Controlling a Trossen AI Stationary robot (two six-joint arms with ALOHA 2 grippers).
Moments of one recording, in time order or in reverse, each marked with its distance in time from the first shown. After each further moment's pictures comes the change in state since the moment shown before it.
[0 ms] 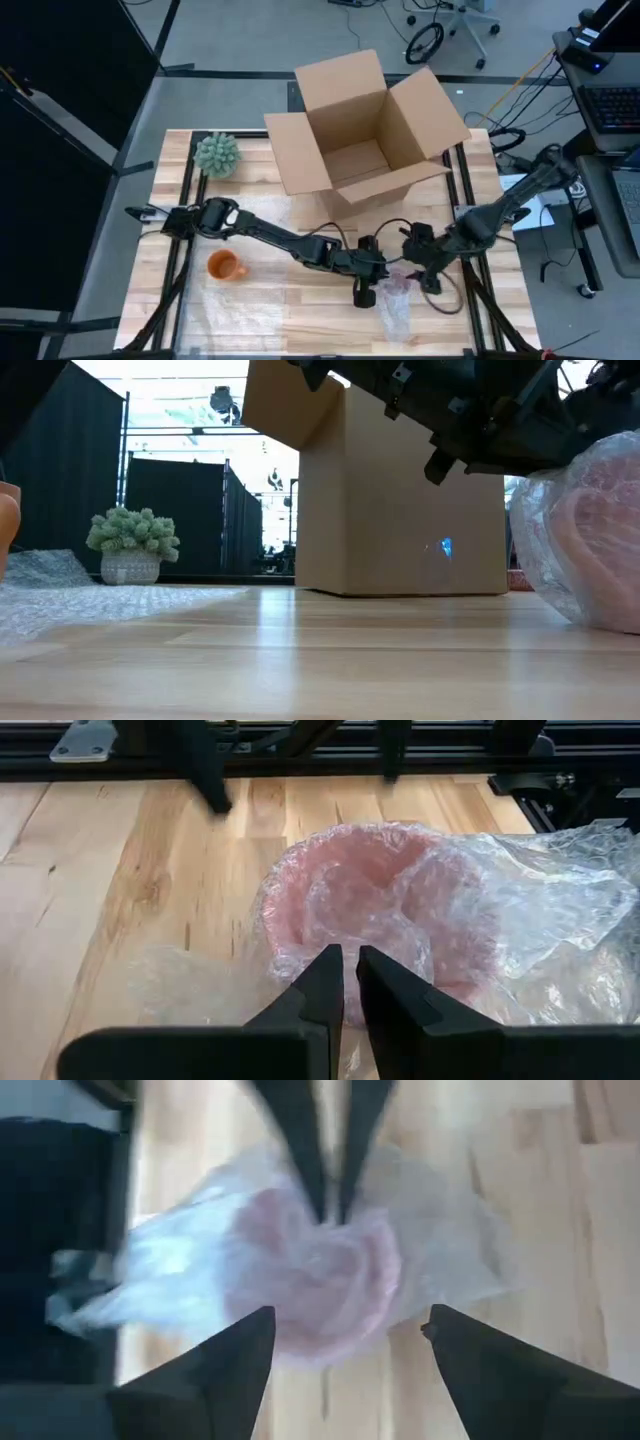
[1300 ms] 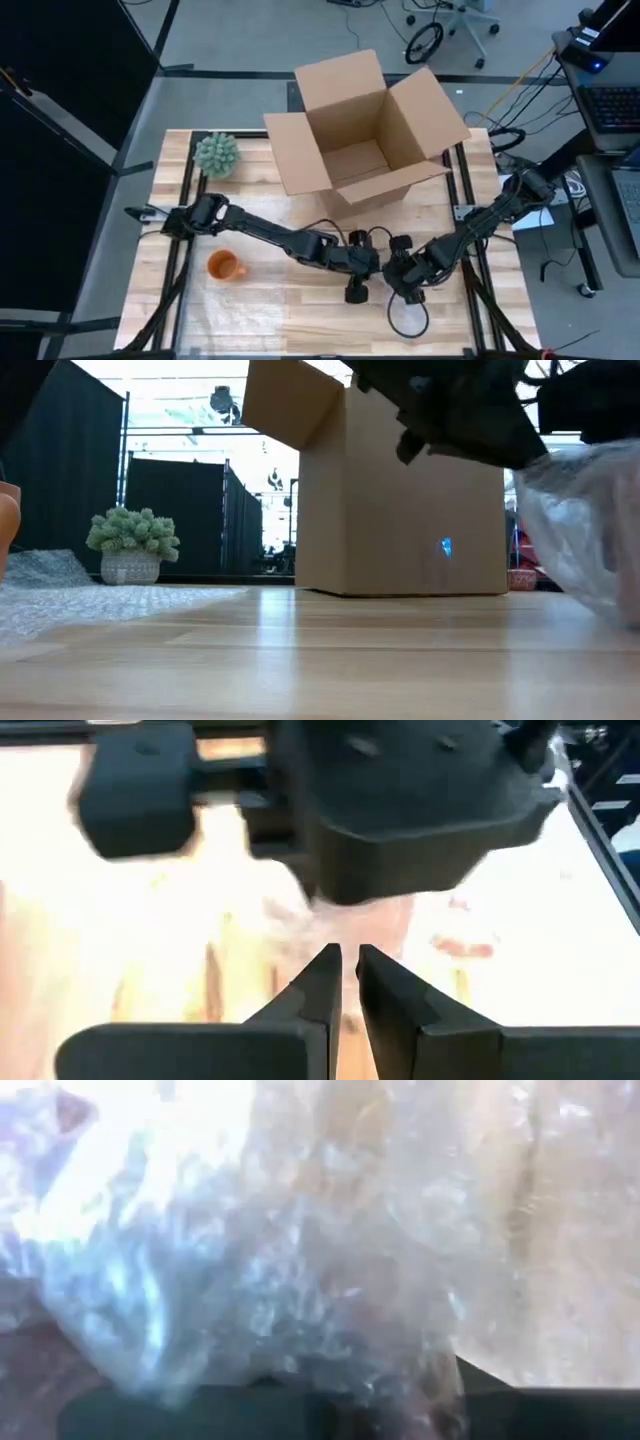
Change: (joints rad) left arm -0.014 -0.143 -0.004 -0.265 -0.066 0.002; right arm -0.046 0.443 0.003 0.105 0.049 -0.332
